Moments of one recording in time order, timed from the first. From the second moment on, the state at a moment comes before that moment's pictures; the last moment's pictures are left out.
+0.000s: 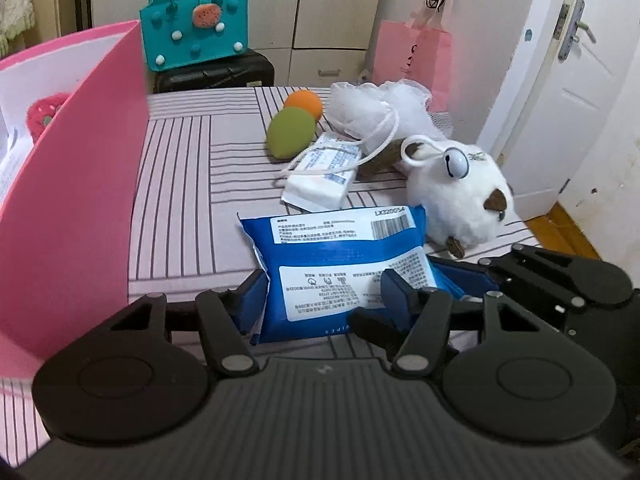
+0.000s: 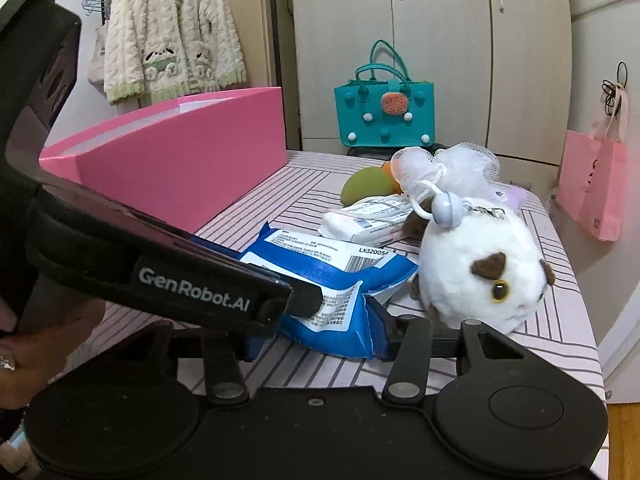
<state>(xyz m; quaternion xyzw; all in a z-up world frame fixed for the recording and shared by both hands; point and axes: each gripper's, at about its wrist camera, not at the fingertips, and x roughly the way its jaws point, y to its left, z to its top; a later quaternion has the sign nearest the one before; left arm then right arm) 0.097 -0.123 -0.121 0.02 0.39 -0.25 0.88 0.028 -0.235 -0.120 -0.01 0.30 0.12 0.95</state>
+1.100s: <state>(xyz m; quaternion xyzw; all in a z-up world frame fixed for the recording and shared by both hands) 0.036 -0.069 -0.080 0.02 0.43 -0.31 0.85 -0.038 -0.204 -0.074 -0.03 0.34 0.17 0.92</state>
